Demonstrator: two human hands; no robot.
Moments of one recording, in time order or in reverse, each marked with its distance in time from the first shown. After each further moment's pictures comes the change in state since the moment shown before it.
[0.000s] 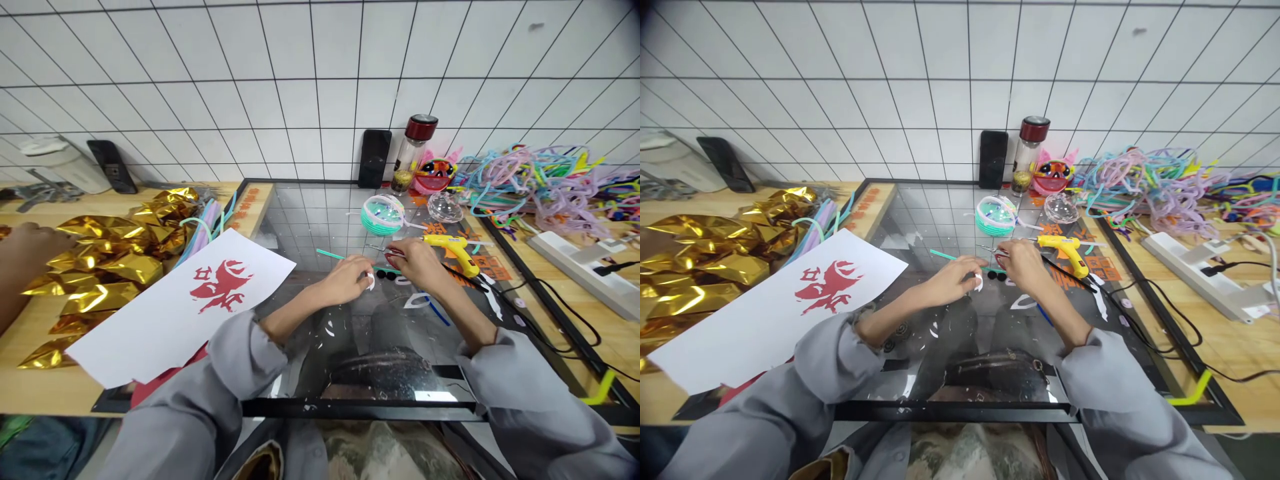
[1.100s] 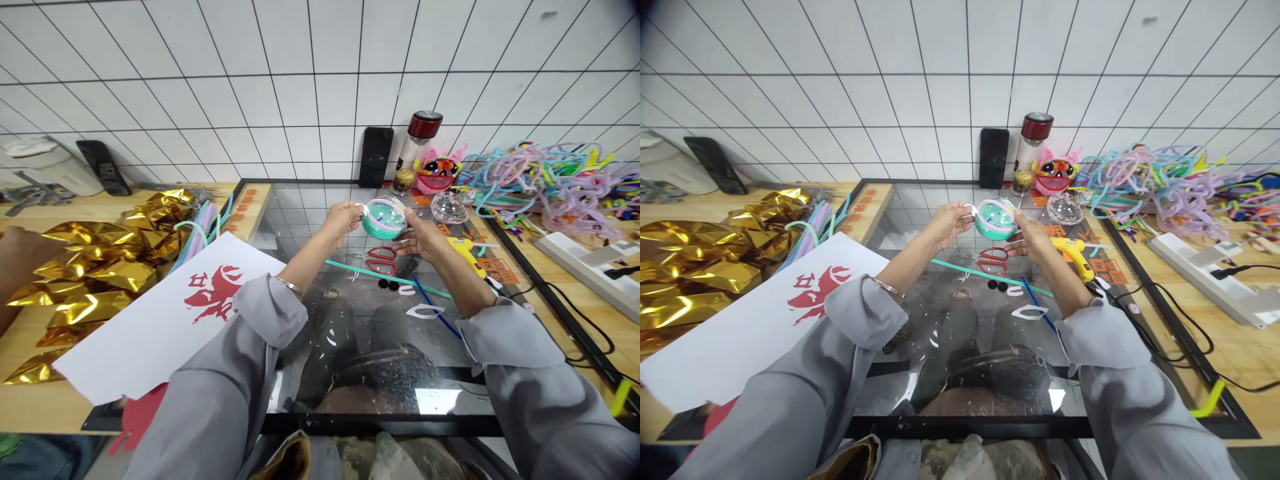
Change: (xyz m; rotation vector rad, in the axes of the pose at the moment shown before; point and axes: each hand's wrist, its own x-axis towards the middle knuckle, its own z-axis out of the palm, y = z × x) left_hand 0.084 -0.012 -0.053 -1.105 0.512 -0.420; right_hand 0.053 0.015 -0.007 1.190 0.066 0.797
